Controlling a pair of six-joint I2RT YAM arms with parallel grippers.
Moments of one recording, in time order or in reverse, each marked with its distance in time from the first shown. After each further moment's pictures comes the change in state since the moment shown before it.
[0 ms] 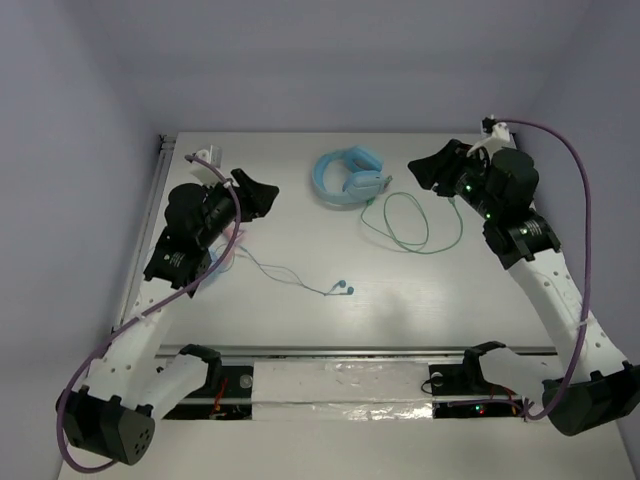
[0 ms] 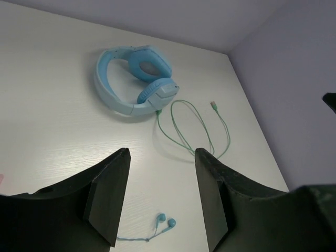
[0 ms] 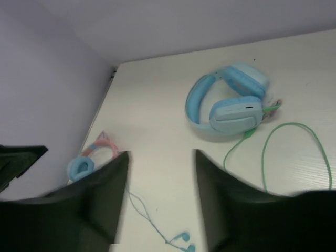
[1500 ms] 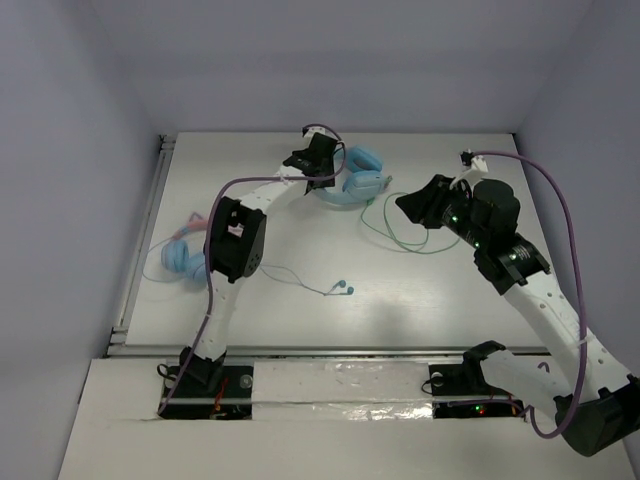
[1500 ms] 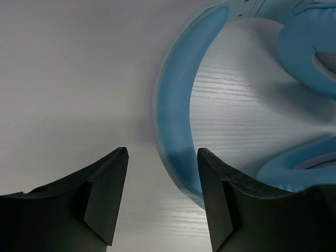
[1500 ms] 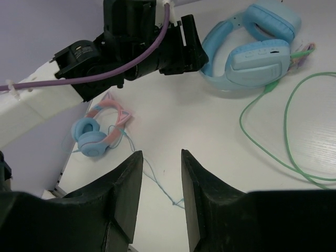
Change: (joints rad) left arm -0.235 1.366 1.019 -0.325 -0.577 0.125; right arm 0.134 -0.115 -0.207 -0.001 0.018 0.021
